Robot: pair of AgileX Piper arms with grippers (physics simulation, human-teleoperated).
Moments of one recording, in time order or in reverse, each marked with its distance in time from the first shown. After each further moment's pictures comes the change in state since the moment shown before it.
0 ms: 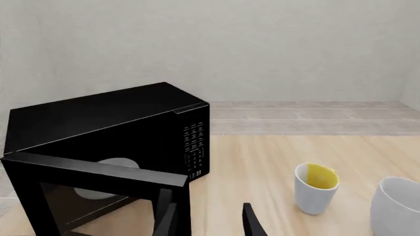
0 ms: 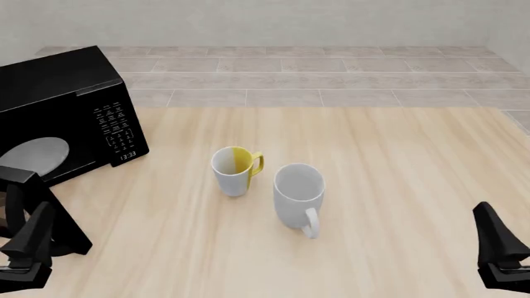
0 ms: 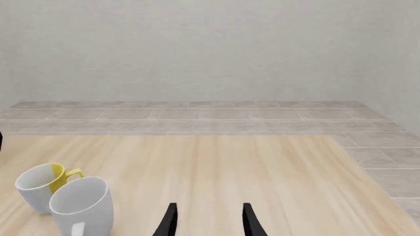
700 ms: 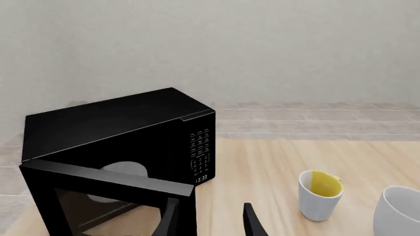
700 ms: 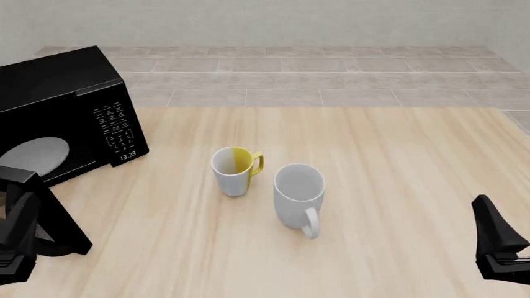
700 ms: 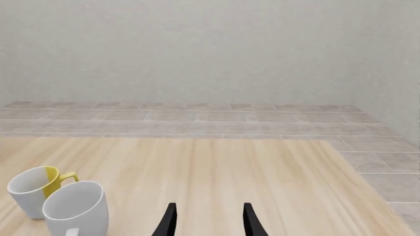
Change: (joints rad) left arm 0.027 0.000 -0.097 0.102 0.006; right arm -0.007 0.089 0.000 -0.098 -0.019
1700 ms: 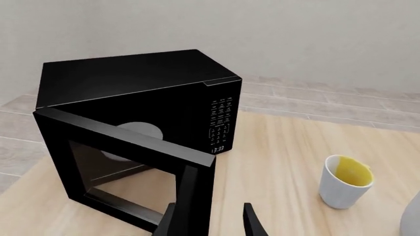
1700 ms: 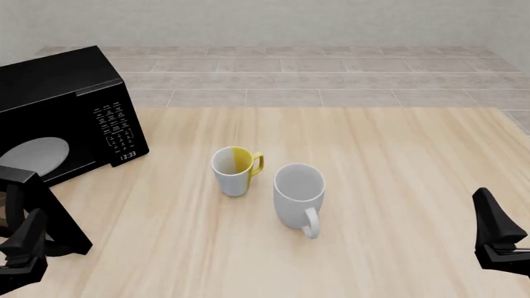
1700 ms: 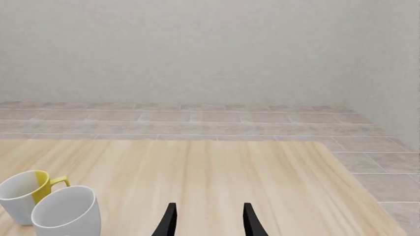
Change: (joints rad) left arm 0.110 0.034 0.084 0.011 -0.066; right arm -0.022 0.098 -0.002 -0.097 -0.011
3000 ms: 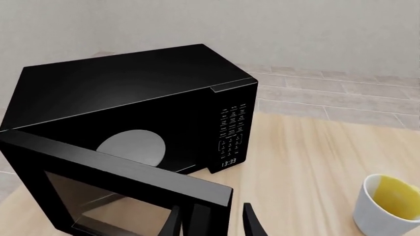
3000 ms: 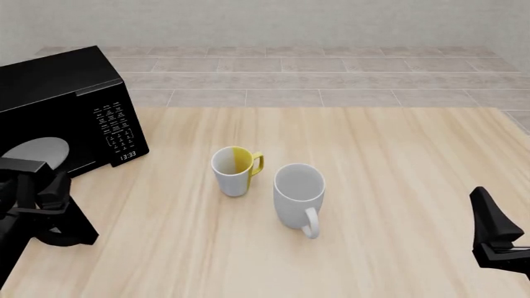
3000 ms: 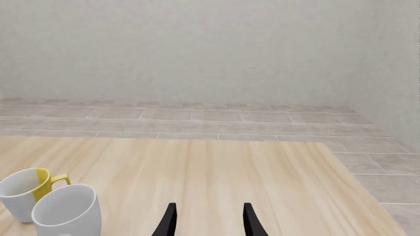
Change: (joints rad) left arm 0.049 0.951 -0.010 -0.895 0.020; right arm 0.009 0.027 -0.001 -0.019 -0.009
